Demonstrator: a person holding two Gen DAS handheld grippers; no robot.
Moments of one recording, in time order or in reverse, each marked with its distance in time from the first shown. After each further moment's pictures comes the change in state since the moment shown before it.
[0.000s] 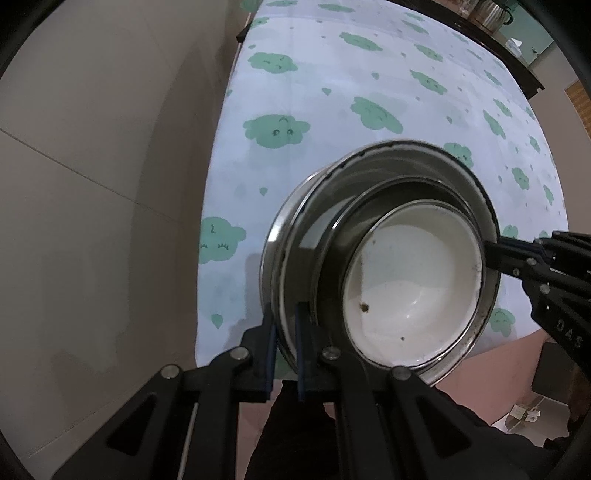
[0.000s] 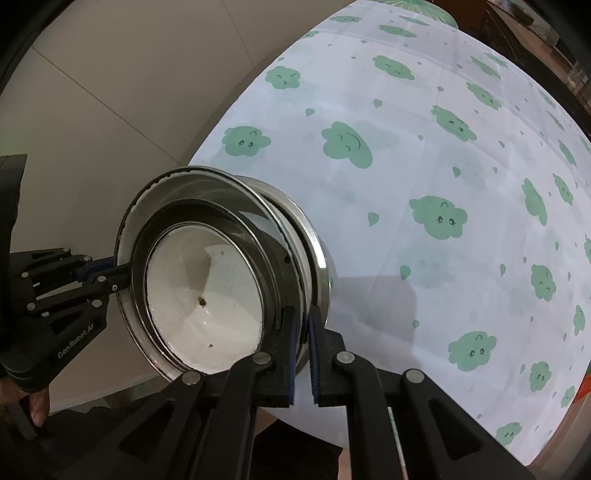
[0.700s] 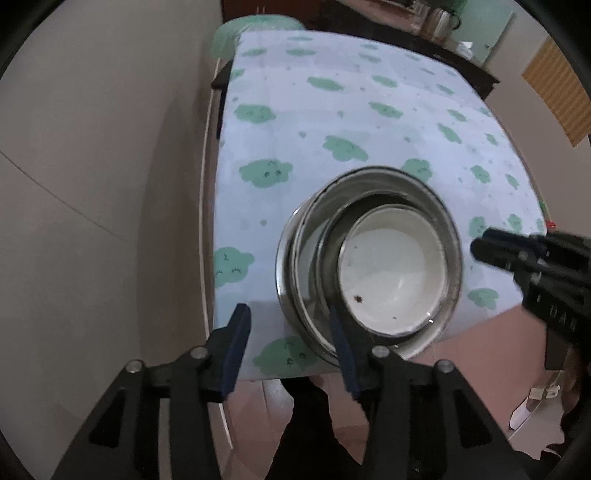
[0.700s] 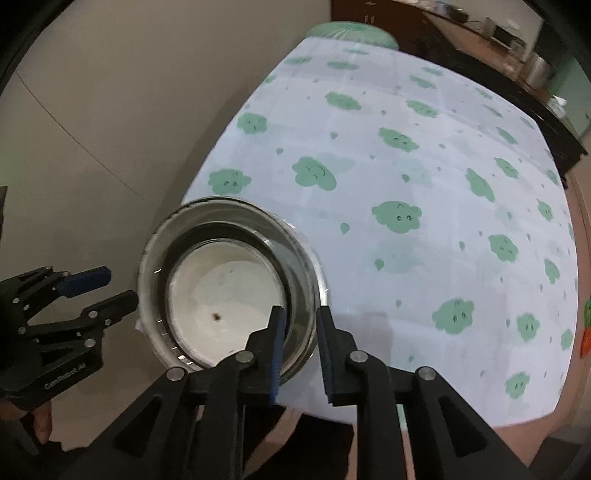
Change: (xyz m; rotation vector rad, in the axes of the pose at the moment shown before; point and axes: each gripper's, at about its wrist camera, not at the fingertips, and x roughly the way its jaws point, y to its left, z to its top) left arm -0.050 0.019 -0.024 0.133 -0.180 -0.062; right arm -0.048 0.030 -0.035 0.171 -0.182 -0.119
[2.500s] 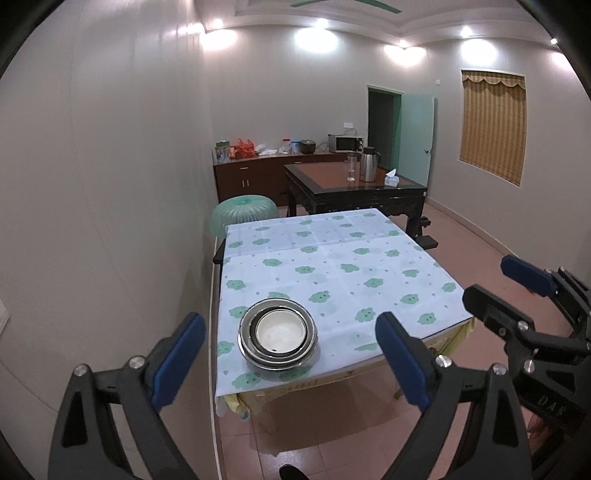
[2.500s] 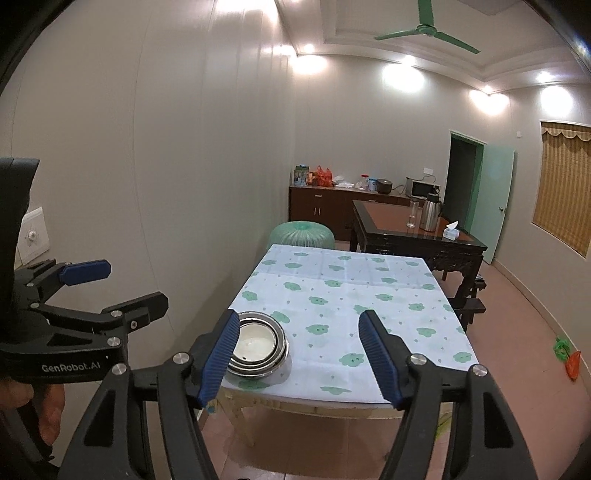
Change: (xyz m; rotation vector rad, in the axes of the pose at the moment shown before) left arm -0.282 -0.113 -0.190 0.136 -0.717 0.021; right arm -0.305 0.046 -0.260 0.026 -0.828 -0.191
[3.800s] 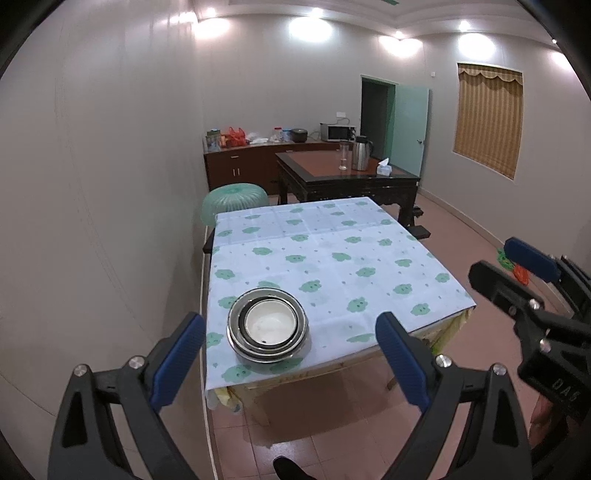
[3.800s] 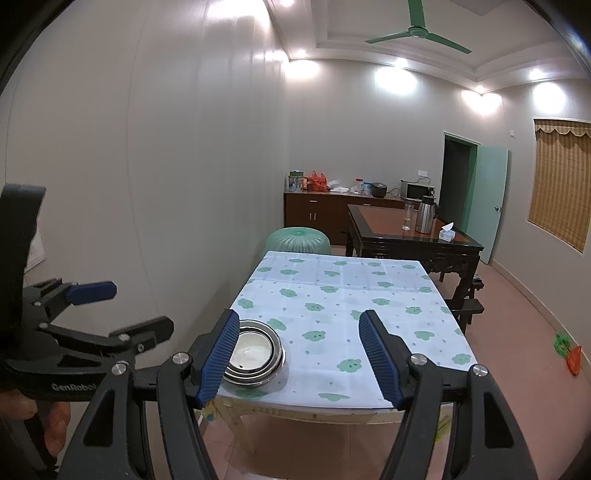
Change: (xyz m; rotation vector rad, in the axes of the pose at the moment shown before) left arm 0.019 -0.003 -0.001 -0.002 0.048 -0.036; right arm 0.006 -0.007 0.004 0.023 -0.020 -0.016
